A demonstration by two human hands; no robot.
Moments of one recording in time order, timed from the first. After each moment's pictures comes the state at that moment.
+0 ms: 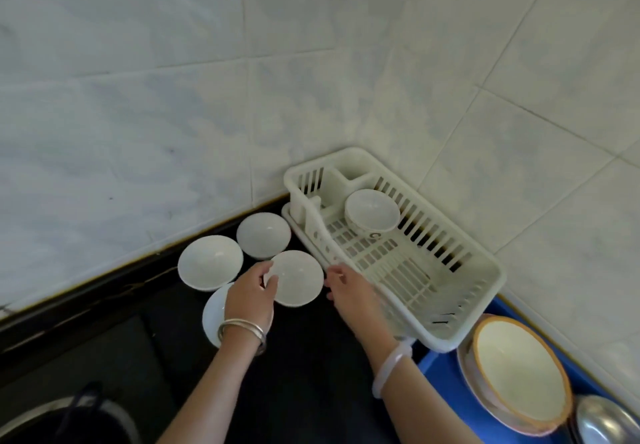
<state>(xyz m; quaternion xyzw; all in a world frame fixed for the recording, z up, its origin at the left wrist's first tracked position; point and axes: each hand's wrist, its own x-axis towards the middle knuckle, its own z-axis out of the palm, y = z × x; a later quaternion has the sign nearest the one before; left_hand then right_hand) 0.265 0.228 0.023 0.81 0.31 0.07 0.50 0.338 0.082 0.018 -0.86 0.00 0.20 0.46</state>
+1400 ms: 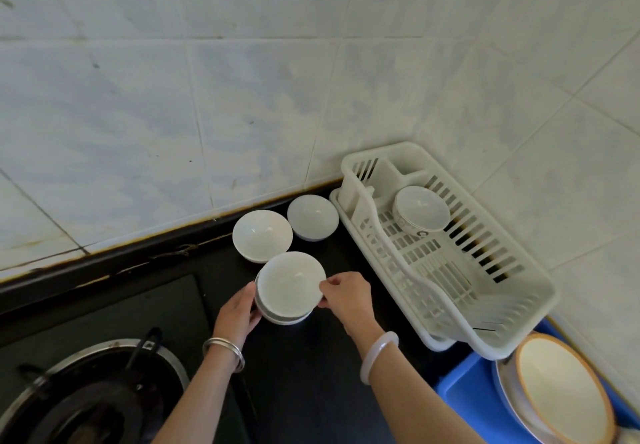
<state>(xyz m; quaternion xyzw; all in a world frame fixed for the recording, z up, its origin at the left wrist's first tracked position) 0.190 0.289 -0.052 0.43 0.47 0.06 0.77 0.294 0.155 0.000 -0.88 0.04 0.26 0.40</state>
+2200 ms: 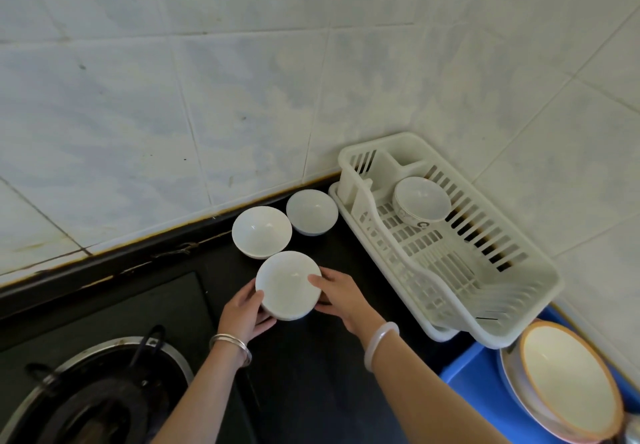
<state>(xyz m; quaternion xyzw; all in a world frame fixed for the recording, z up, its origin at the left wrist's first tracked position) 0.190 0.281 -0.038 0.42 0.49 0.03 0.76 0.295 0.154 -0.015 -0.75 0.05 0.41 0.52</state>
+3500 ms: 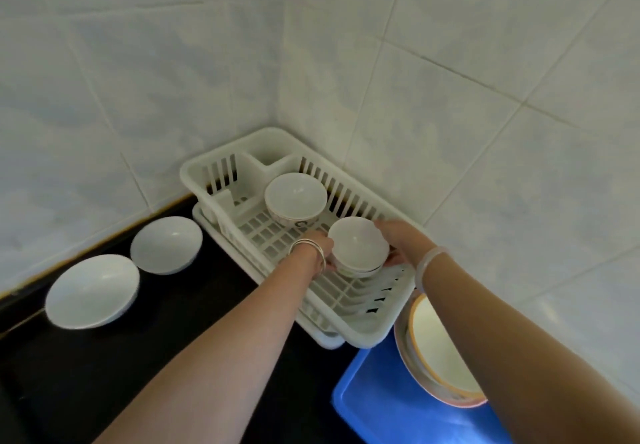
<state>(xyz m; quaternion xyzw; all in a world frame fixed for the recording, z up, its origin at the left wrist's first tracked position) 0.447 0.056 0.018 0.63 0.29 -0.25 0.68 0.485 -0.088 0.037 -0.83 0.25 0.25 0.44</state>
